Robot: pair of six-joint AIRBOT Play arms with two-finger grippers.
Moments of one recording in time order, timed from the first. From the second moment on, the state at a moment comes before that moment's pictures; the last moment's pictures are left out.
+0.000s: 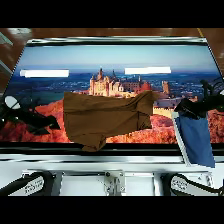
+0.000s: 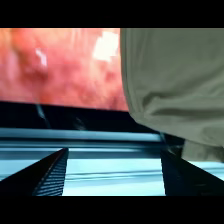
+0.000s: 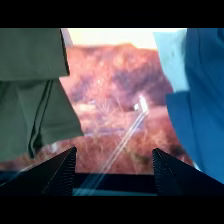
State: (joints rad) left arm 0.16 -1.19 0.81 1.20 -1.35 -1.55; right arm -0.41 -1.36 1.13 -1.15 1.35 1.34
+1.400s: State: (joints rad) left arm 0.16 -1.26 0.49 0.74 -0.86 -1.37; right arm -0.15 -1.44 0.84 -0.88 1.12 1.30
